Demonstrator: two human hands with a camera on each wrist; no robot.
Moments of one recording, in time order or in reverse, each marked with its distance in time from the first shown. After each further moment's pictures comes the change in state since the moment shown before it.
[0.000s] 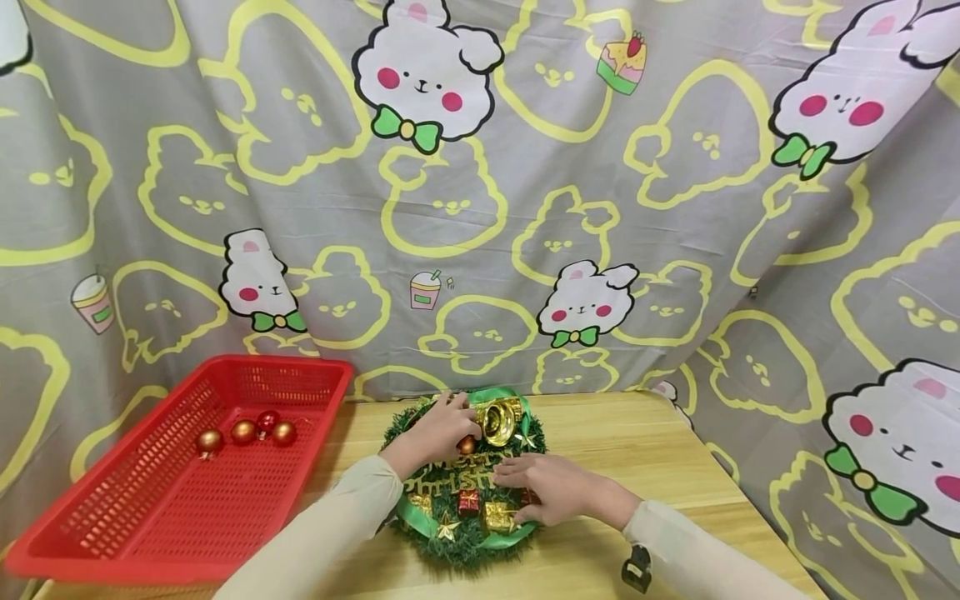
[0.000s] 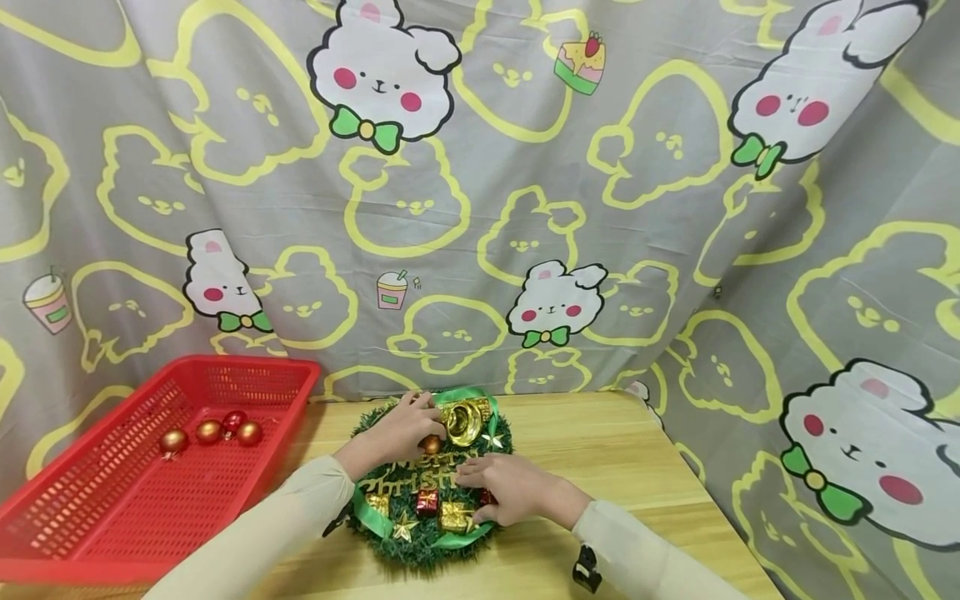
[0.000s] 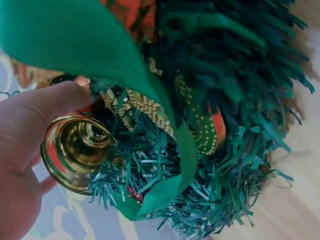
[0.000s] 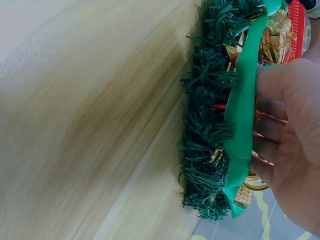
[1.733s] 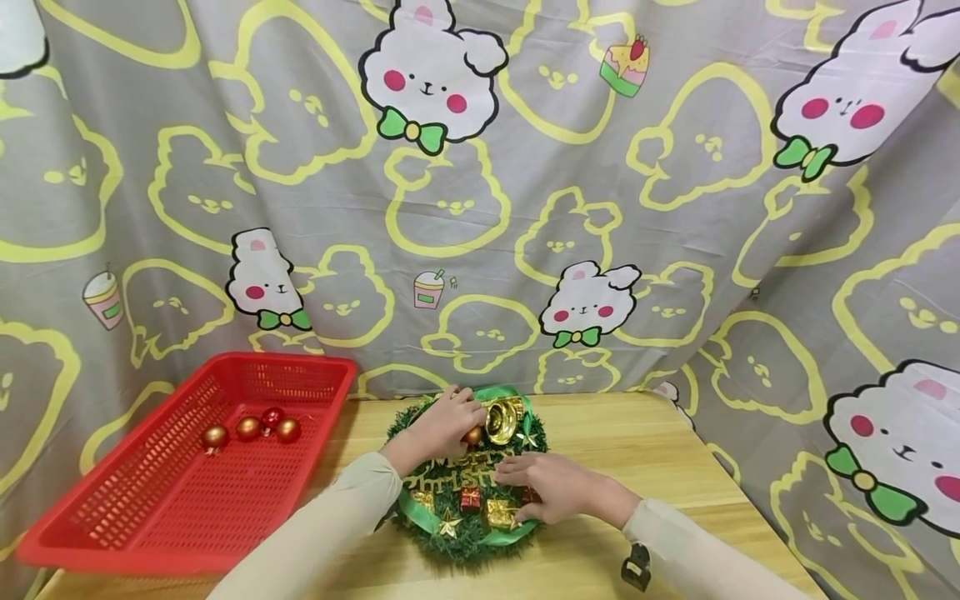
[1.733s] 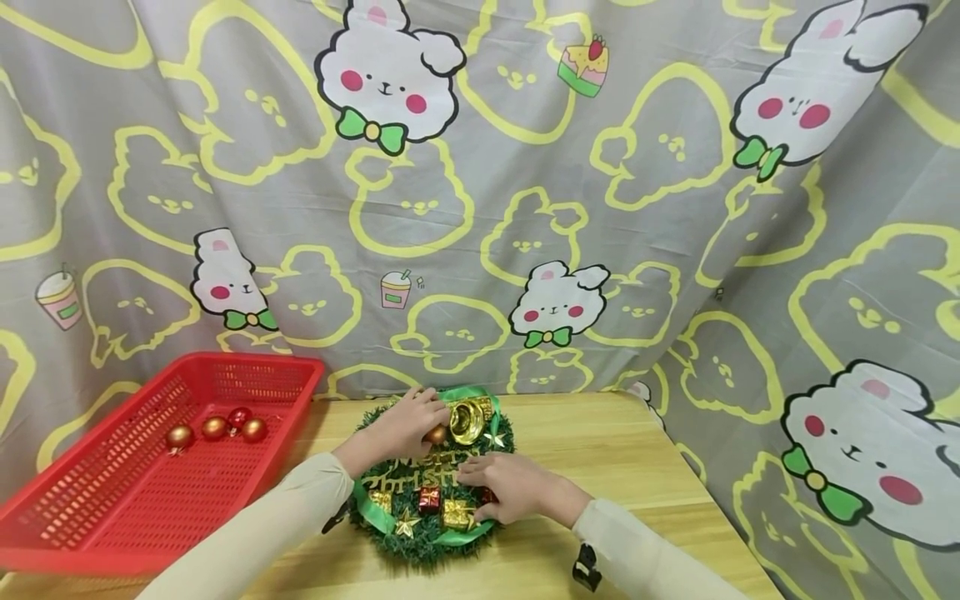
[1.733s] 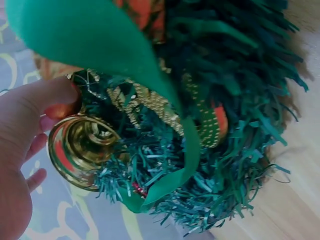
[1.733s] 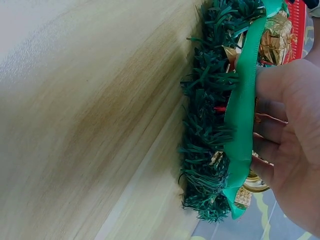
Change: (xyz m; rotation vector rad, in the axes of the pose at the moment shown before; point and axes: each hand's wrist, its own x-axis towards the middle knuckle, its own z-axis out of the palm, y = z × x) left_hand -0.002 -0.003 -0.005 0.066 0.128 0.049; right_hand 0.000 -0.002 -0.003 -0.025 0.035 -0.056
